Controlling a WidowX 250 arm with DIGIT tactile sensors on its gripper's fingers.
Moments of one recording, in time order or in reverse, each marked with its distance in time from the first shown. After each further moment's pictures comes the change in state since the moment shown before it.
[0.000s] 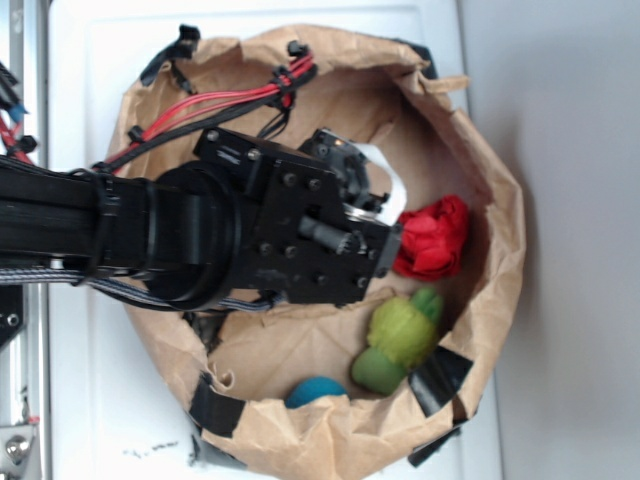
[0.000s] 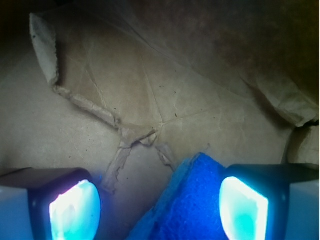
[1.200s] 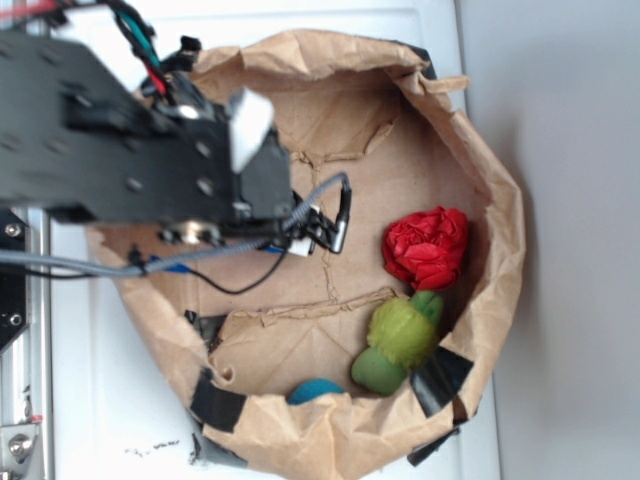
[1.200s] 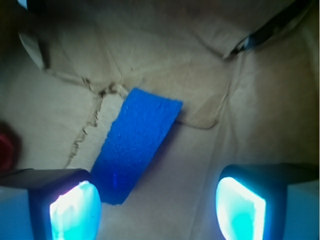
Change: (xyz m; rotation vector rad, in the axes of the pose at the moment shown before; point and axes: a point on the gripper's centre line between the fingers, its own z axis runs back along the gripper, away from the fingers) arm -0.021 0.028 0.029 -0.183 0.182 0.222
